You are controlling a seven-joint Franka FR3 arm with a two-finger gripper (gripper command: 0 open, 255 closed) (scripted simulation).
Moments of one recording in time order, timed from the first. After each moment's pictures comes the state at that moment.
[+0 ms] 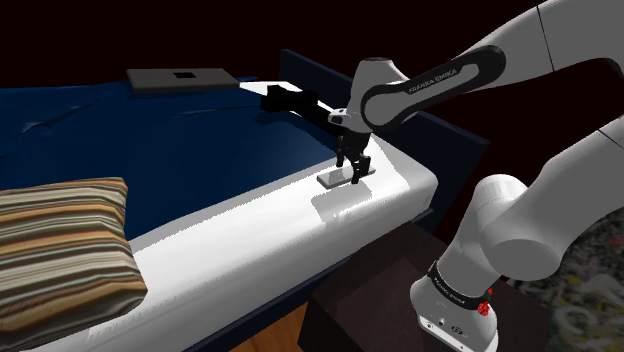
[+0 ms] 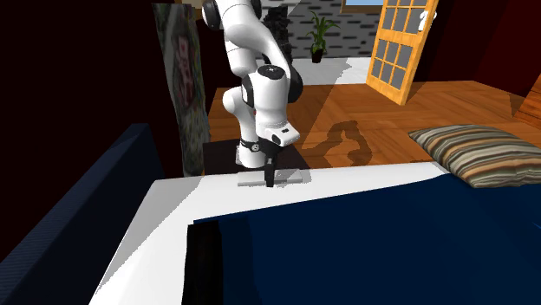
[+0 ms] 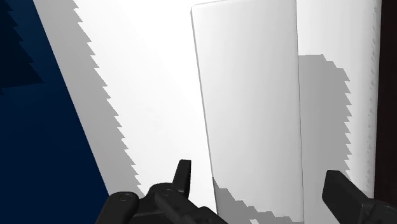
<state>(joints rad) 0.36 -0.37 -0.42 -2.64 -0.19 2.27 -1.12</state>
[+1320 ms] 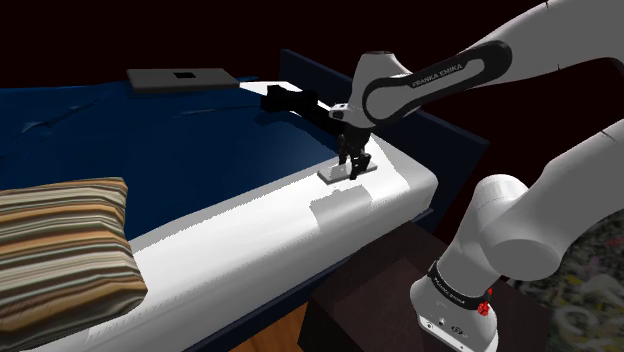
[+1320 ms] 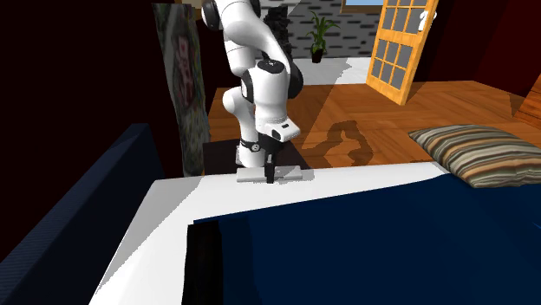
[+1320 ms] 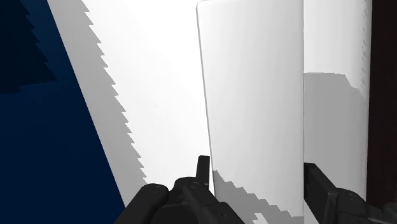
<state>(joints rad) 0.36 -0.40 -0.41 -2.62 -0.19 2.22 -1.12</state>
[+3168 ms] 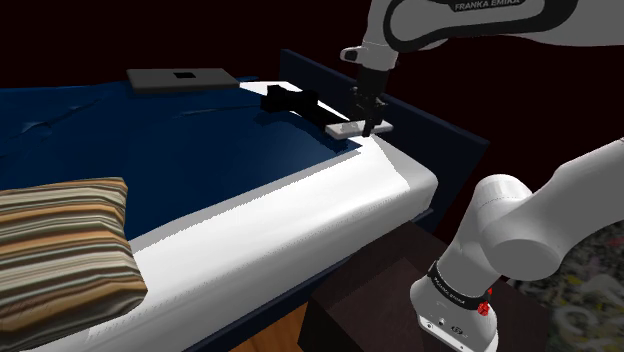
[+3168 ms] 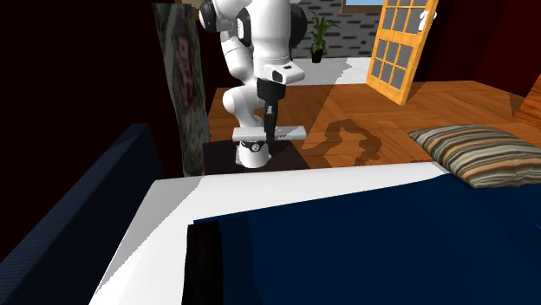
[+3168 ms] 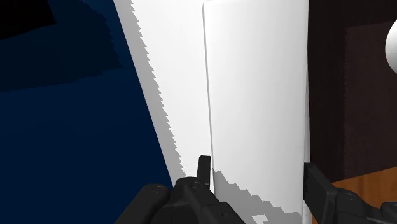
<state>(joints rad) 0.36 -0.54 -0.34 -2.34 -0.17 1.81 -1.11</state>
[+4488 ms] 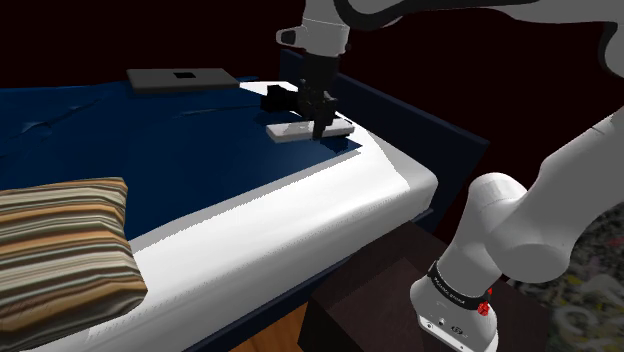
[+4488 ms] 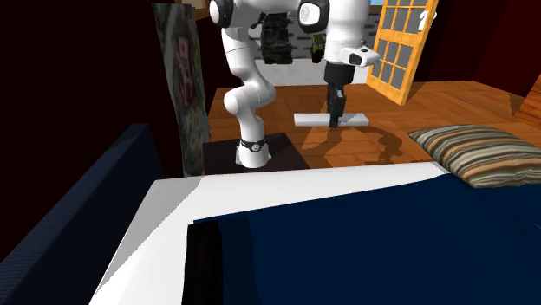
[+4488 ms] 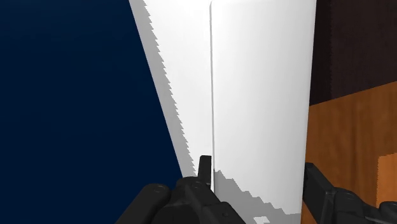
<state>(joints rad) 0.50 -0.36 -0.12 -2.14 -0.03 1.77 -0.82</state>
